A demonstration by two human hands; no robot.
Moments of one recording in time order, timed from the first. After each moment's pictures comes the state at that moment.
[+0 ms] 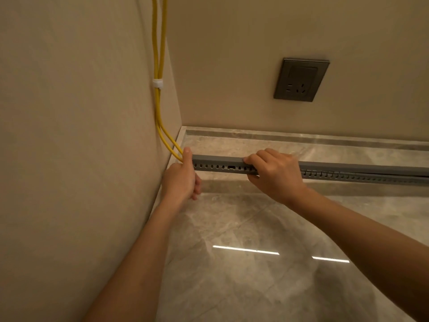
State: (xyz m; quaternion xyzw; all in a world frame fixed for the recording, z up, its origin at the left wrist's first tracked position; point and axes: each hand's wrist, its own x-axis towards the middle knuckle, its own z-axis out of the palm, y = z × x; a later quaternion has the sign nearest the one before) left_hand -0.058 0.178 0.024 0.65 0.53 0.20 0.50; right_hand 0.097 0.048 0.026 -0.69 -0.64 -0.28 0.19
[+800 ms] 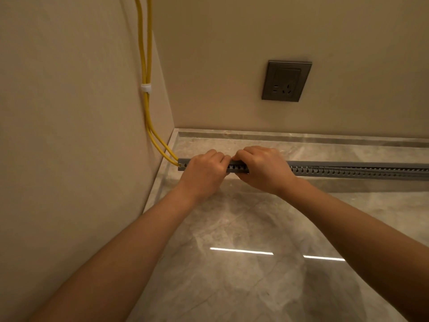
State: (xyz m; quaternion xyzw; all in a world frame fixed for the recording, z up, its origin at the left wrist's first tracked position) left_hand -0.029 0.150 0.039 0.97 0.08 0.22 -0.08; right_hand 0.101 0.046 0.038 -0.70 -0.67 -0.16 0.18
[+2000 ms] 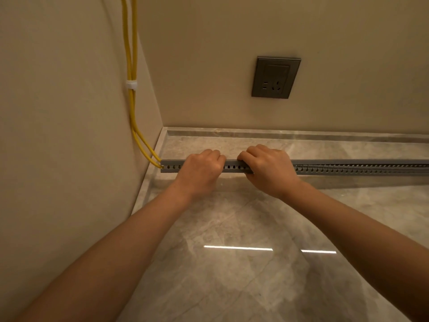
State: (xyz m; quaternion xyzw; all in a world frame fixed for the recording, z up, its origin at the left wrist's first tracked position) left_hand -0.014 0.150 0.033 0.97 0.07 0.19 -0.10; right_hand 0.118 0.025 0.028 -0.74 -0.63 -0.19 0.11
